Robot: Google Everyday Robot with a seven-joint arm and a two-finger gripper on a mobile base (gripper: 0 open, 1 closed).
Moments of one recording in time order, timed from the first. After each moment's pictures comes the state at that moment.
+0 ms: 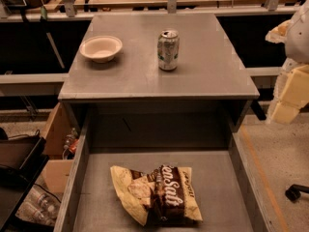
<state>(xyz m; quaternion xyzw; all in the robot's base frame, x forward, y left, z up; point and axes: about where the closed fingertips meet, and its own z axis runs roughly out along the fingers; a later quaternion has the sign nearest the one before) 0.438 -0.214 0.986 -0.60 0.78 -0.05 0.17</state>
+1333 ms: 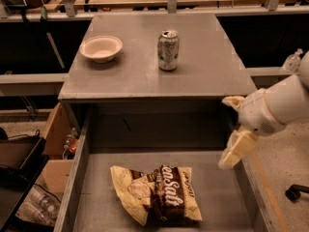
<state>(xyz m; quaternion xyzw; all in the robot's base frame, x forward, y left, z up) 0.466 -0.177 0.802 -0.59 0.75 0.13 0.26</state>
